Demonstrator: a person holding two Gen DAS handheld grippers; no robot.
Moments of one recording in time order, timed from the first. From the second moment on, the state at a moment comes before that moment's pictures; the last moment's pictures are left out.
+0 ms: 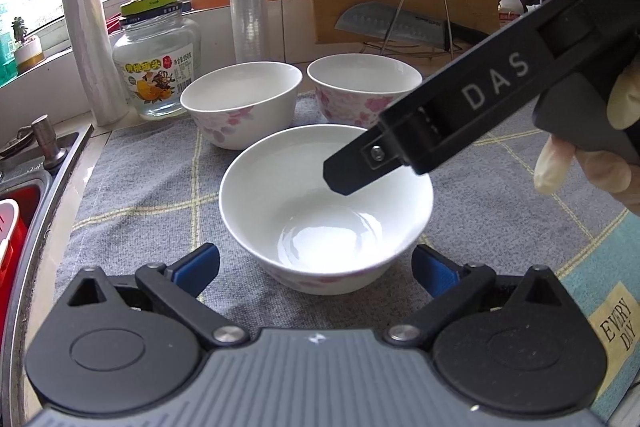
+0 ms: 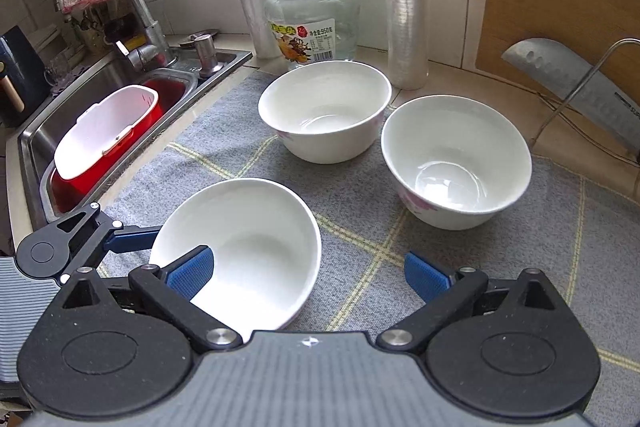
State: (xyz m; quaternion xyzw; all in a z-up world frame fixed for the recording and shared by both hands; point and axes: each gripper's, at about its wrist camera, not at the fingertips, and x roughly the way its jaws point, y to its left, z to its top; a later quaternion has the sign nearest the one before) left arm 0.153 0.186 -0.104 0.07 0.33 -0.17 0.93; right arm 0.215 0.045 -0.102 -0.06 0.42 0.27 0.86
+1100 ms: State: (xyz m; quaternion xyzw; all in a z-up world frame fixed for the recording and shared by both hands) left arm 0.152 0.183 -0.097 0.07 0.33 -0.19 0.92; right arm 0.212 0.061 -0.100 -0.06 0.43 0.33 0.84
